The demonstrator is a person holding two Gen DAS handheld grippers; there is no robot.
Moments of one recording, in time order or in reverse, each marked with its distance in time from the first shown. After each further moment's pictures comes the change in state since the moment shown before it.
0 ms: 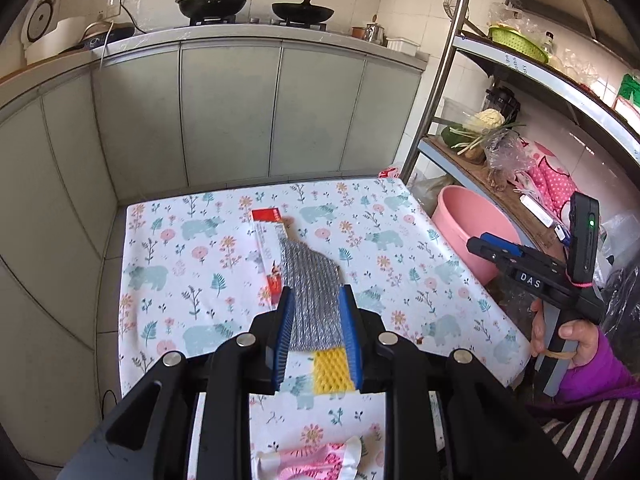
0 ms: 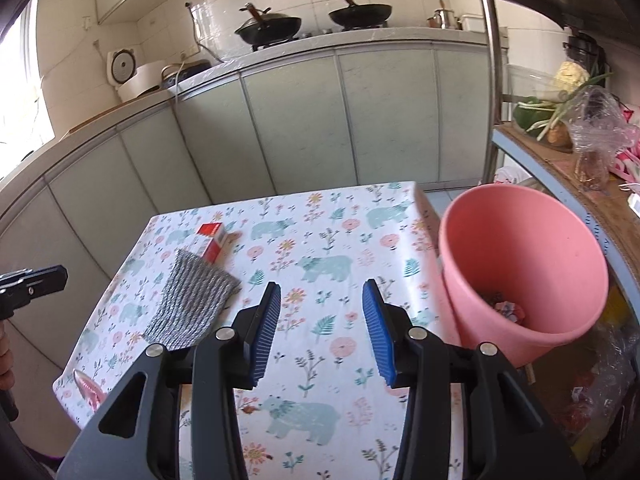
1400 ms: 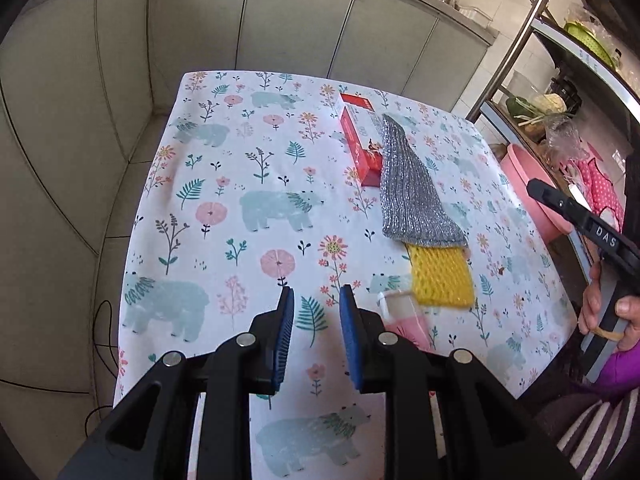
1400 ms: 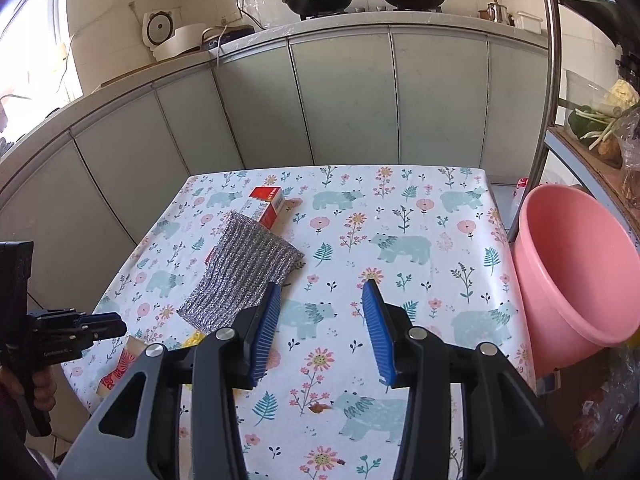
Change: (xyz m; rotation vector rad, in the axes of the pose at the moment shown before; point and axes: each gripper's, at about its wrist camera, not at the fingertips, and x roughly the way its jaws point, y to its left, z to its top) left arm 0.044 0.072 -0.082 -0.214 0.183 0.055; right arm 0.023 0.051 -0.008 -0.089 0.078 0.070
